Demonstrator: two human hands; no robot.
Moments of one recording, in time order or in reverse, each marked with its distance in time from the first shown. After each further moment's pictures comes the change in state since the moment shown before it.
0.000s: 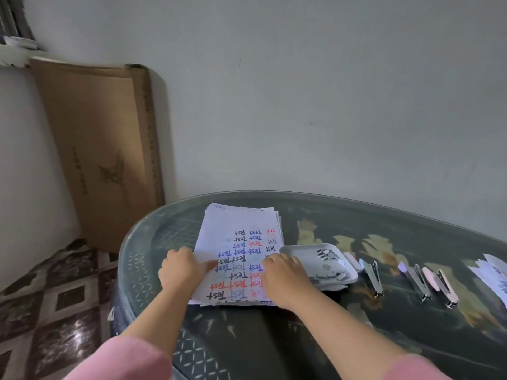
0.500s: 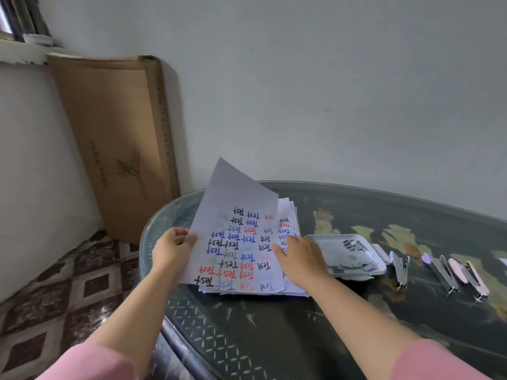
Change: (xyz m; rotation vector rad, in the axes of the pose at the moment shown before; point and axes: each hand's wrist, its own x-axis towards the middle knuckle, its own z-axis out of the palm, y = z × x) left_hand 0.000 -0.029 -0.041 -0.751 0.004 -0.026; right_hand 0.013 -0.003 -0.004 0.278 0.167 0.229
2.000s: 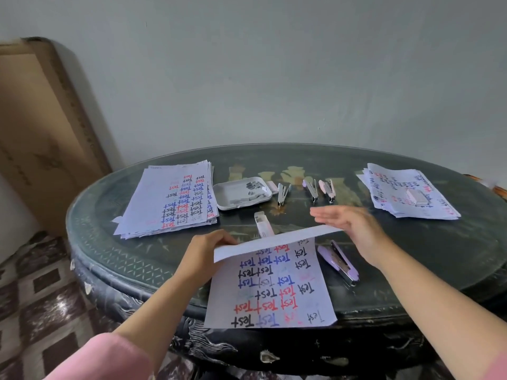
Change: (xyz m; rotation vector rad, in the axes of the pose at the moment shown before) left_hand -0.219 -0.012 0.115 0.471 -0.591 0.720; right_hand -0.219 0.217 -0.151 0.945 0.028 0.155
